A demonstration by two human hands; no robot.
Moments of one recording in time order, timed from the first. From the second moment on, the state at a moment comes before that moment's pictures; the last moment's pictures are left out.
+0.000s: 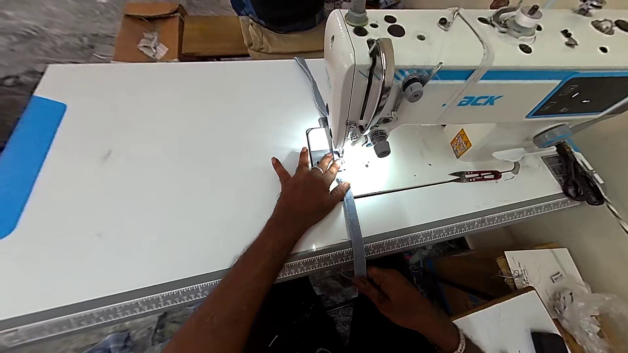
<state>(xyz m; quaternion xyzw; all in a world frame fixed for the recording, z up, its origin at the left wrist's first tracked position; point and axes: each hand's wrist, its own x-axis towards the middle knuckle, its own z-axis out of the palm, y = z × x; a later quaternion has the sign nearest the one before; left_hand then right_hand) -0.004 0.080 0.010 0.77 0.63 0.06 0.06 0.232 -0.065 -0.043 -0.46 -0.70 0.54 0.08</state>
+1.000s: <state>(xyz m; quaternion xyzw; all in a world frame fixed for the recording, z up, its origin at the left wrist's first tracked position) 0.004 0.094 0.008 0.74 0.66 0.10 0.07 0.235 -0.056 -0.062 -0.39 -0.63 0.66 0.10</state>
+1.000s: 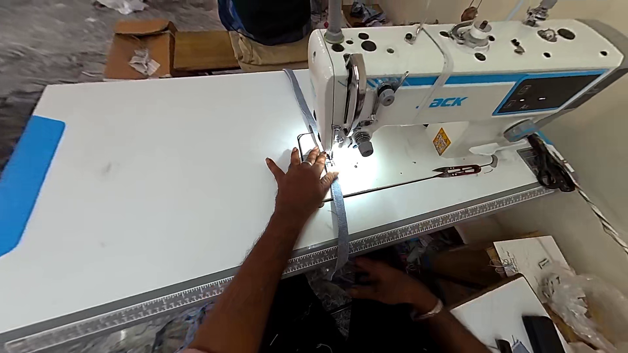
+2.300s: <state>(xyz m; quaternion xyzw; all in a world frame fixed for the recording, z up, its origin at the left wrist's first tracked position) 0.010 -0.002 -0.005 0.80 0.58 0.13 0.04 0.223 -0.084 -0.102 -0.34 -0.64 0.67 0.18</state>
